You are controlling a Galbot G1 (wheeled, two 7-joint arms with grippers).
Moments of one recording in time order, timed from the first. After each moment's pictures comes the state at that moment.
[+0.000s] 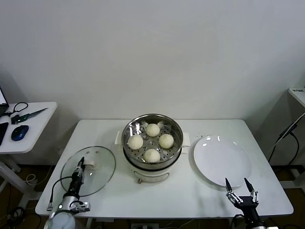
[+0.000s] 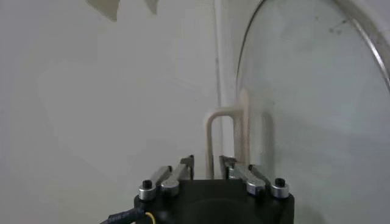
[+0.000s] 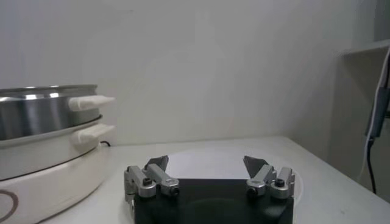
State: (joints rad) left arm 1.25 -1.22 -0.54 -1.27 1.28 -0.02 -0.44; right arm -1.67 1.26 0.69 1.73 0.45 0.31 -0.17
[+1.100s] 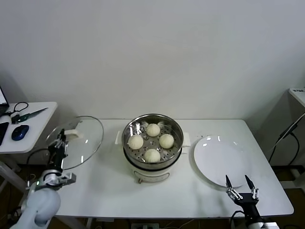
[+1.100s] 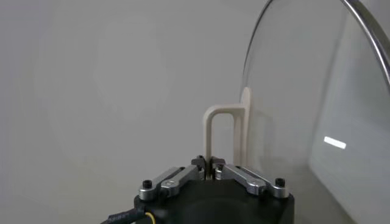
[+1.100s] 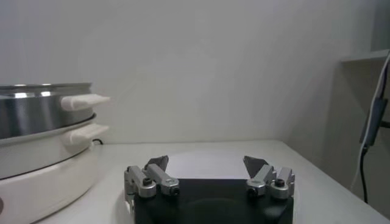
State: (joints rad) left arm 1.32 -1.02 -0.58 -1.82 0.89 0.24 -0.16; right arm -1.66 1.27 0.69 1.77 0.39 0.26 -0.11
